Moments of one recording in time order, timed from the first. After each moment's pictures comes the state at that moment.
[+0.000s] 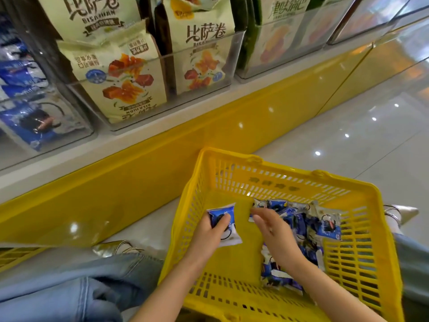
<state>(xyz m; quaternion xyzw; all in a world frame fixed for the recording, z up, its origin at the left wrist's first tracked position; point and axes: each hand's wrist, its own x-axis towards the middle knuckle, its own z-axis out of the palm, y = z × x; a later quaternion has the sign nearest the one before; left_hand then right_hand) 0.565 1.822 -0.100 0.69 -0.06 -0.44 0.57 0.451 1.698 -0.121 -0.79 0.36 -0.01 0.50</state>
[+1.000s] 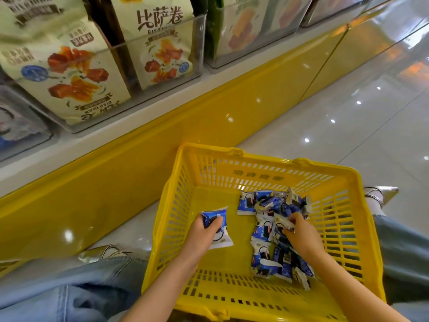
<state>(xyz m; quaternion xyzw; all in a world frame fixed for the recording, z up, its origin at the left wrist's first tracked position) 0.552 1.811 -0.120 0.71 -0.05 -0.50 0.50 0.370 1.629 -0.184 -0.78 0.54 0.14 0.27</state>
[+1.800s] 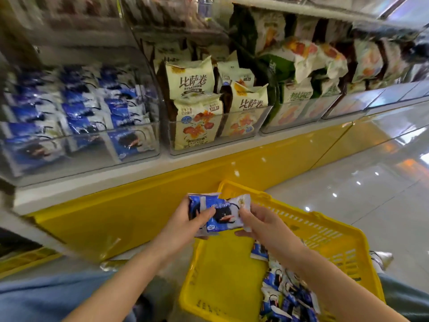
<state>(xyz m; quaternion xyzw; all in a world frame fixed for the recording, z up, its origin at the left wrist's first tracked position) 0.633 1.899 0.000 0.67 -0.17 -0.37 0.63 0.522 1.753 0.026 -0.69 0.27 0.02 0.67</state>
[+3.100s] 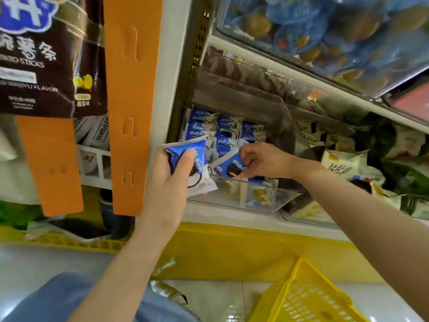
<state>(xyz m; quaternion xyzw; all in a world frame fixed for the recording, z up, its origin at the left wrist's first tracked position) 0.747 2.075 0.090 0.57 -0.04 0.06 0.82 0.832 1.853 0.126 -0.96 -0.10 0.15 0.21</state>
